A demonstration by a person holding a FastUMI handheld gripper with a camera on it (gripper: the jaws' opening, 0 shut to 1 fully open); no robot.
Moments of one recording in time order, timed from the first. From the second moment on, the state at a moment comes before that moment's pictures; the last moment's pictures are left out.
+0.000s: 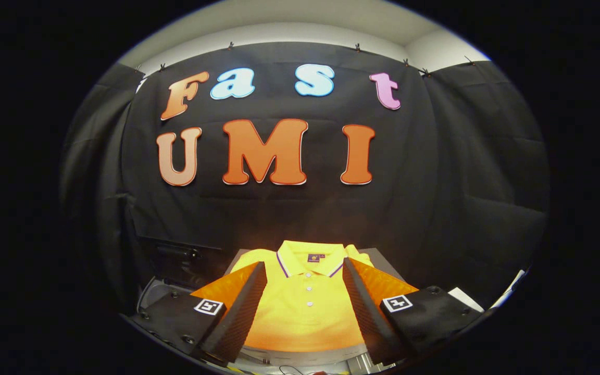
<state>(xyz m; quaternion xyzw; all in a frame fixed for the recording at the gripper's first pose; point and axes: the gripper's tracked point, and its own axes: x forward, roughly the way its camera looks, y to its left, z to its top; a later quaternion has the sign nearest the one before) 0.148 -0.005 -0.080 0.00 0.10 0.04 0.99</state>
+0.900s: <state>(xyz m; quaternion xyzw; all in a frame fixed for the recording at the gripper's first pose) 0.245 -0.016 -0.209 0.02 0.31 0.03 0.95</state>
